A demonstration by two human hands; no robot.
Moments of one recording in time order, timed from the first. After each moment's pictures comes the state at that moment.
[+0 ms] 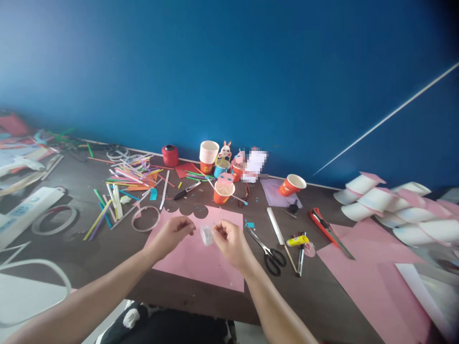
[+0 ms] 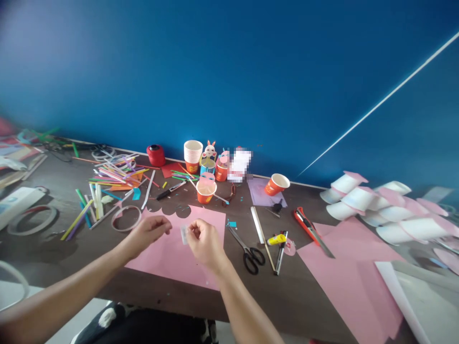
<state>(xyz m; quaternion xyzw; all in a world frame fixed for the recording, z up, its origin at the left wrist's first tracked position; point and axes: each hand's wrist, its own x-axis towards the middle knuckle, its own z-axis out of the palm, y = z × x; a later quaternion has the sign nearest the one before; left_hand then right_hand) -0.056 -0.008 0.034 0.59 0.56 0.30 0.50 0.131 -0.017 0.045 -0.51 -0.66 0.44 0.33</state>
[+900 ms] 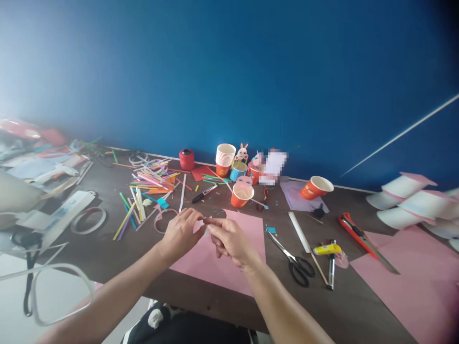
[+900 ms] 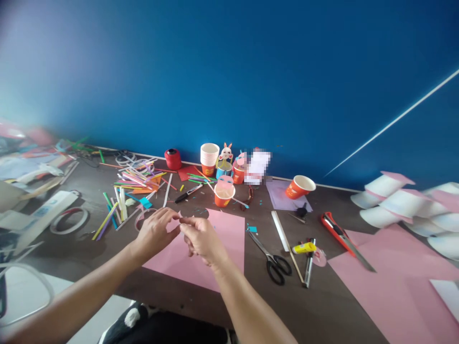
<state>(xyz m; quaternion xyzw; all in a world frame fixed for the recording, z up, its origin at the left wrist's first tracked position) -0.087 -0.004 0.043 0.79 0.54 0.27 0.05 0.076 -0.002 0.066 -0.39 -0.45 0.75 0.29</state>
